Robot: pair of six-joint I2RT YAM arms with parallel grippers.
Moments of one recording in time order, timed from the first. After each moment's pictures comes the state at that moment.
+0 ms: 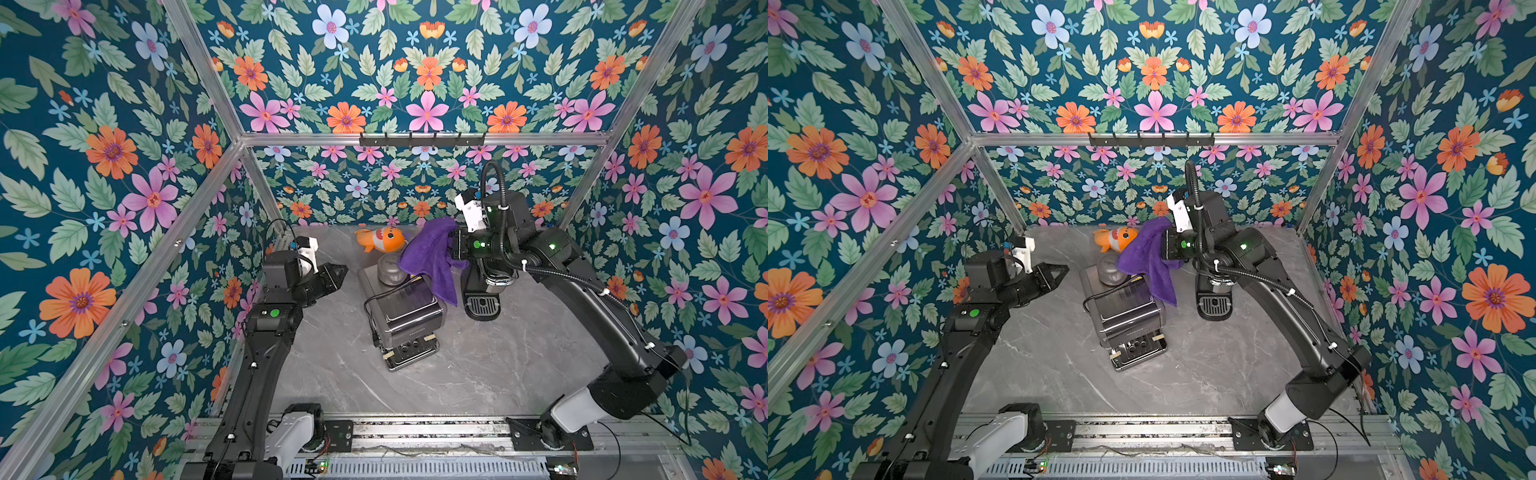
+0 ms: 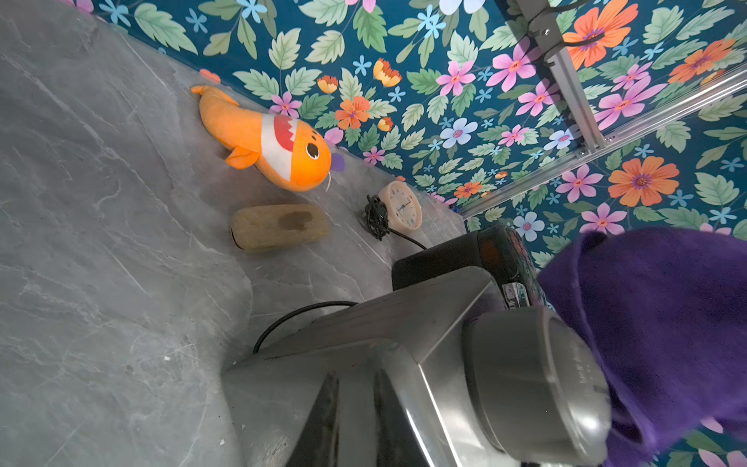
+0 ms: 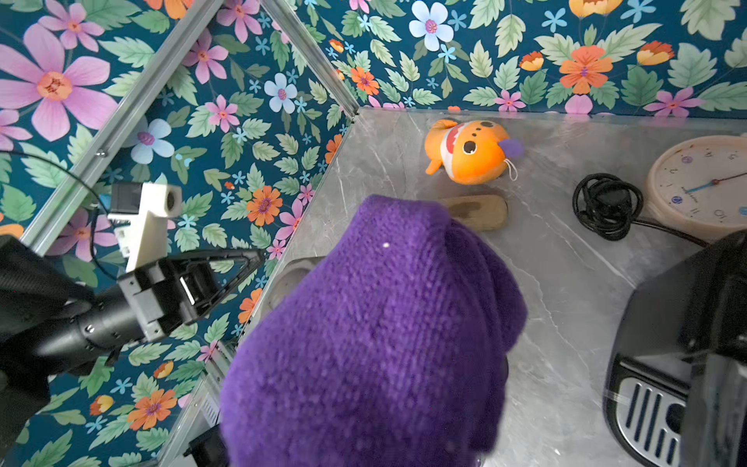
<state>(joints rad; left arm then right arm) -0.06 1.00 1.00 -0.47 0.51 -0.55 0.59 1.59 1.91 -0.89 -0.22 0.45</state>
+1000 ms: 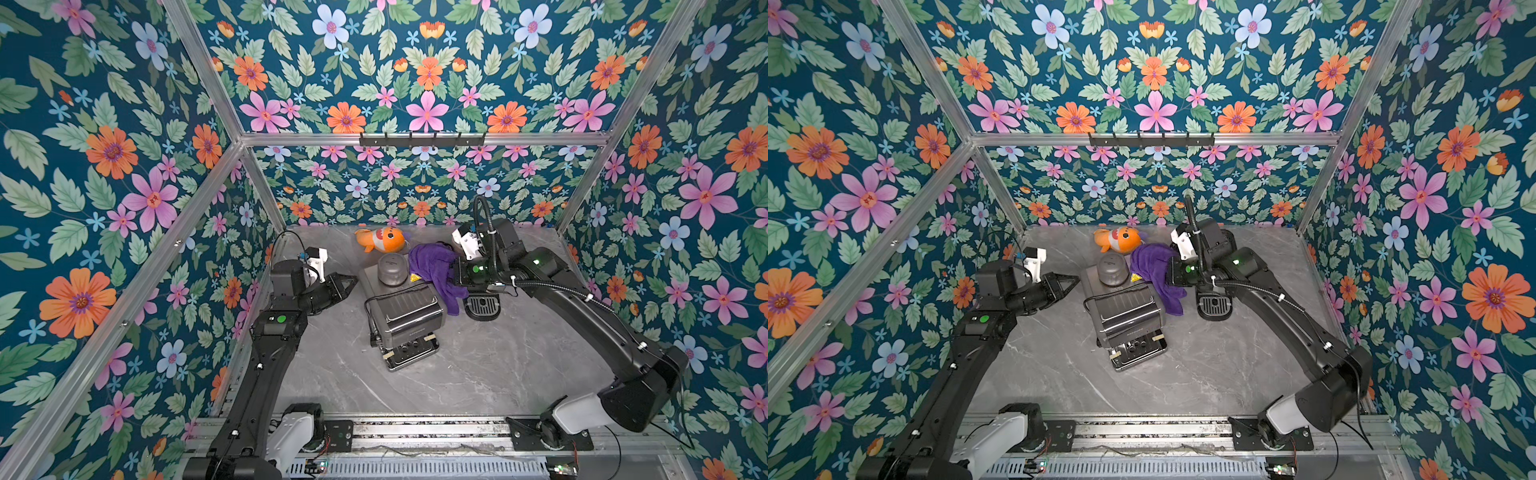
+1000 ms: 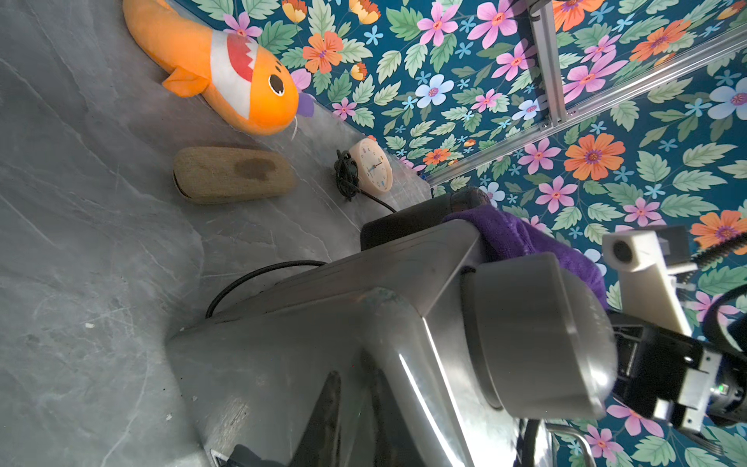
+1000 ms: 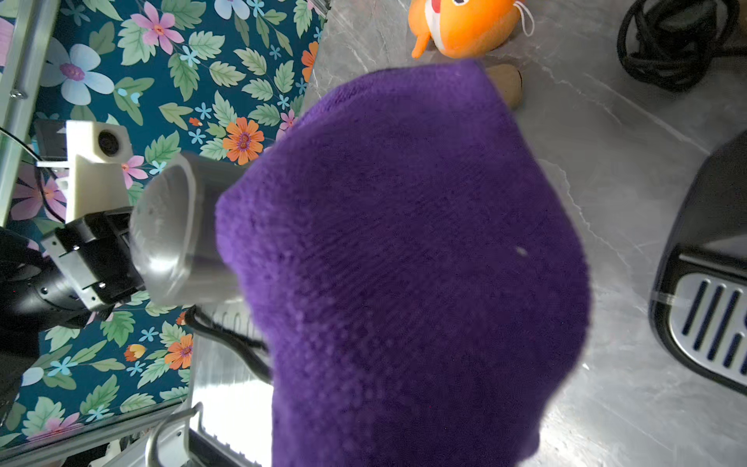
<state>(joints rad) -0.07 0.99 0.89 -0.38 0.65 -0.63 0.58 1.44 1.52 -0.84 -0.36 0.54</state>
